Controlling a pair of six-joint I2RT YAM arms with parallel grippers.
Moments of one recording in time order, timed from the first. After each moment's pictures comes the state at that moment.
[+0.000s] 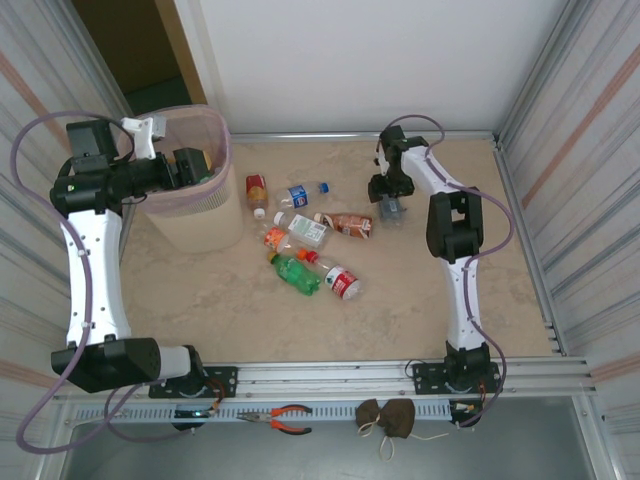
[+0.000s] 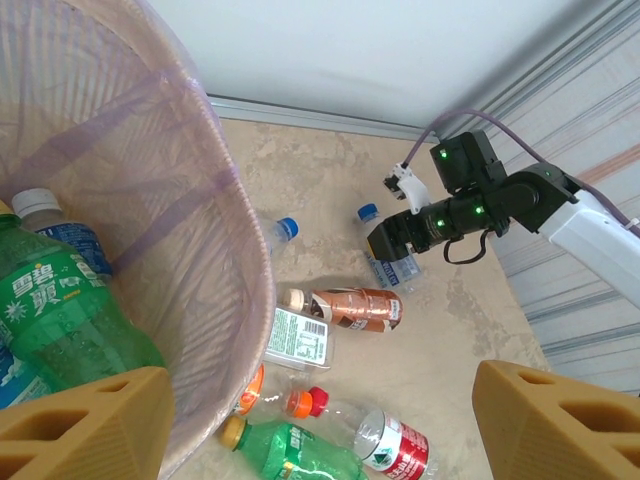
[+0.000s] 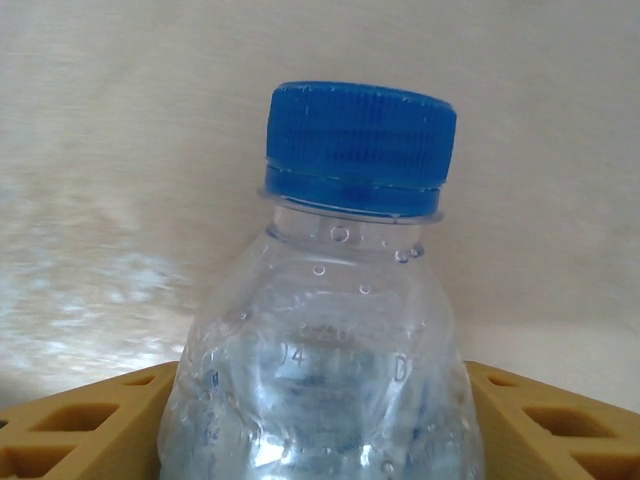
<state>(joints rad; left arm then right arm) 0.18 1.31 1.64 -1.00 0.77 -0.10 0.24 2.41 2.12 -1.05 0.01 0.03</state>
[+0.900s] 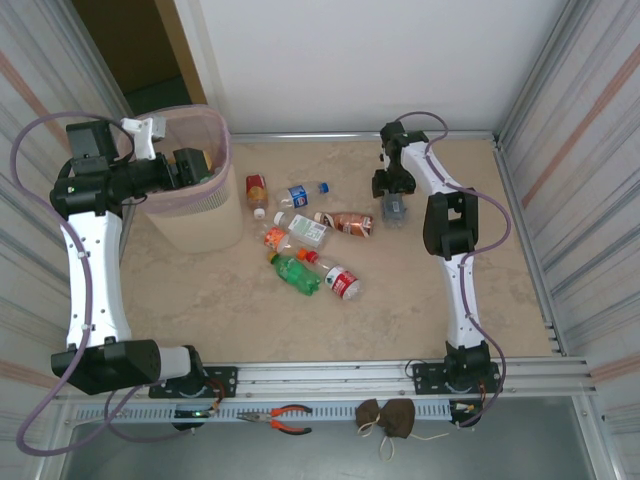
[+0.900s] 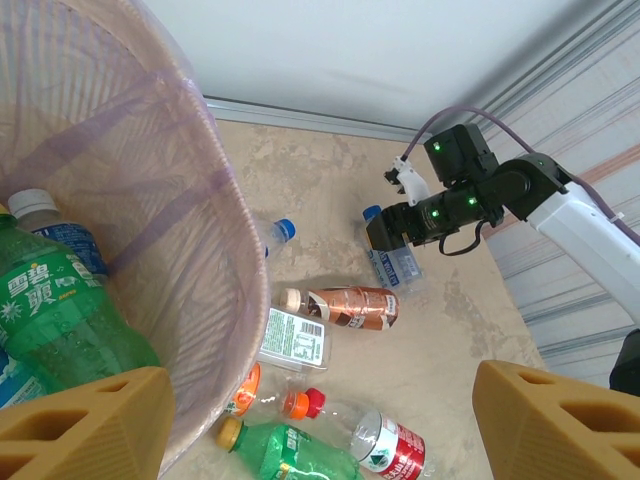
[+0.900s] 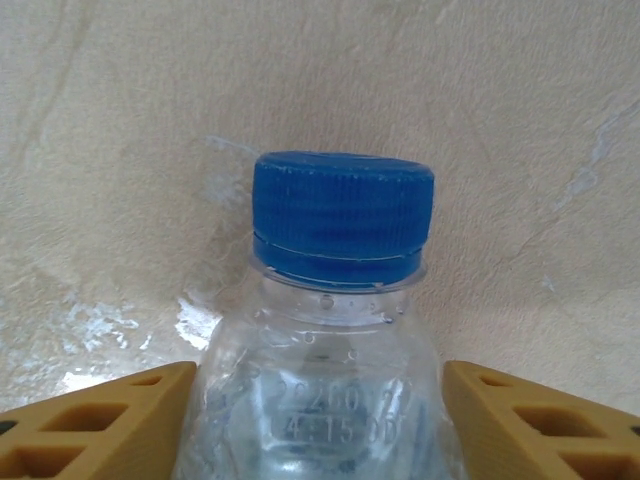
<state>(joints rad) 0.18 1.30 1.63 -1.00 0.77 -0.11 0.23 2.50 2.29 -1.16 0.05 0.13</state>
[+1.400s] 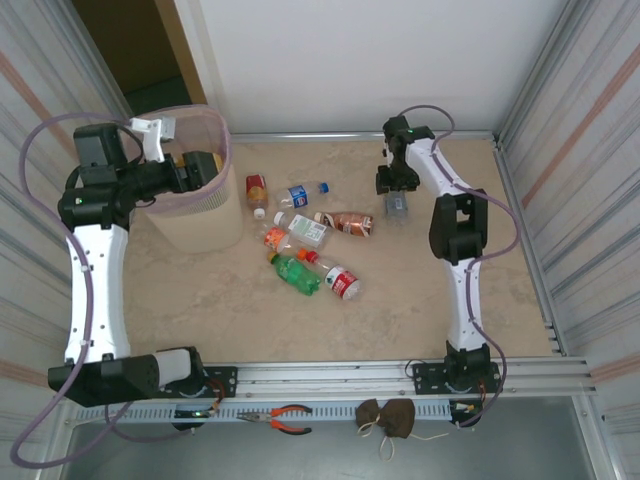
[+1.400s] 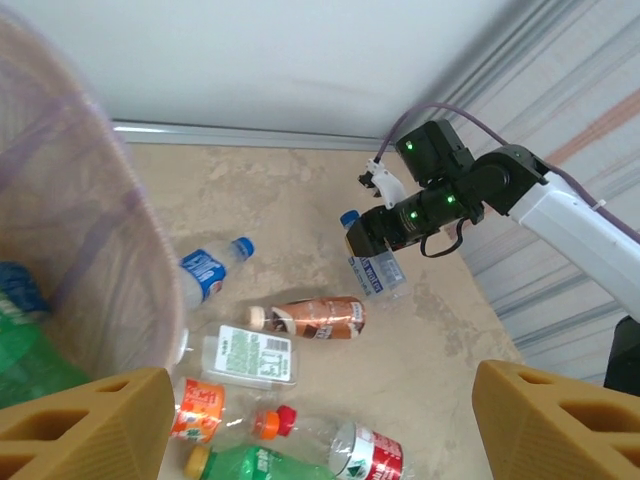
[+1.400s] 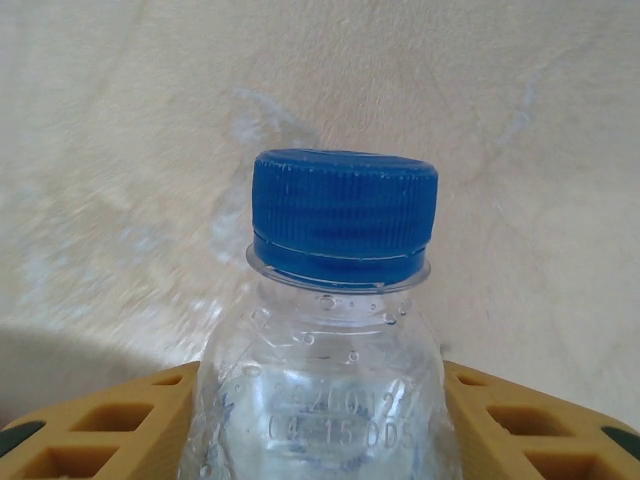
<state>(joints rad) 0.10 1.23 1.56 -0.87 0.80 -0.16 0.24 2.32 2.16 -1.16 0.05 0.15</state>
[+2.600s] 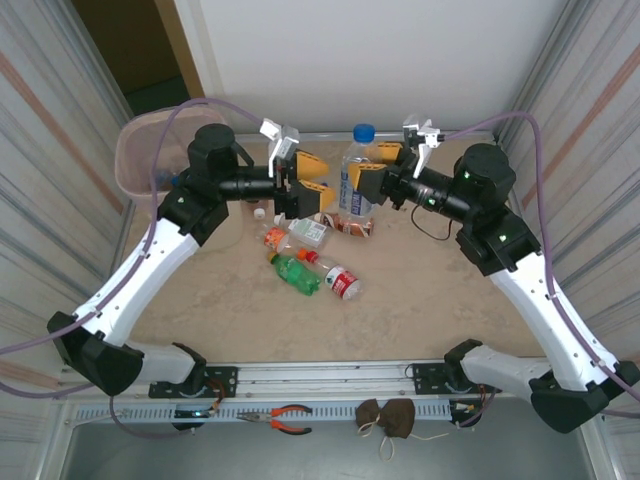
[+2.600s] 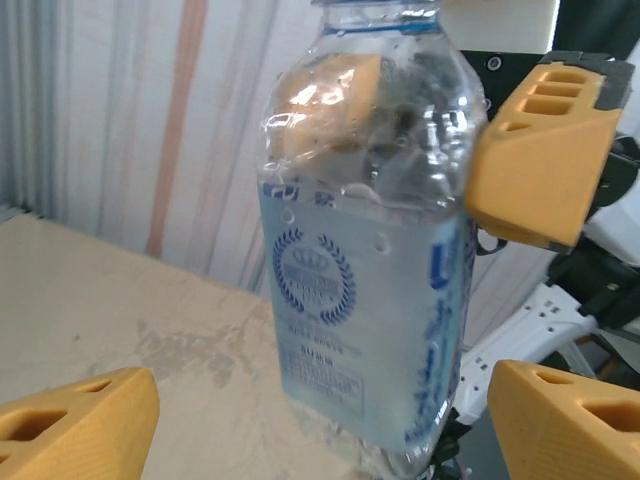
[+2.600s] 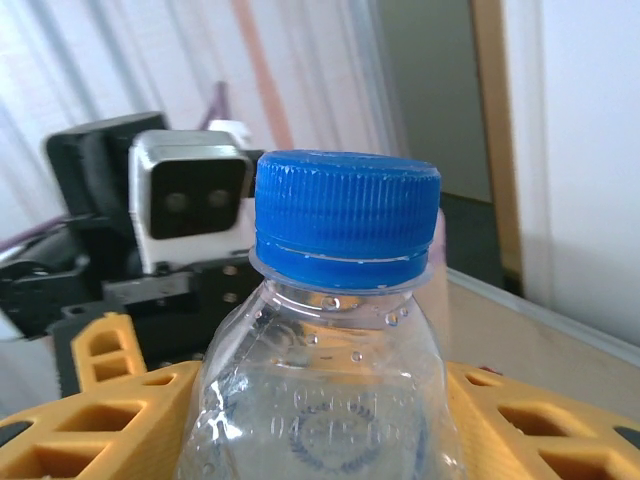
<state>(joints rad) -0.56 1.33 1.43 -0.19 0.95 -0.23 0.55 1.07 1.36 -0.23 -0.50 0.30</state>
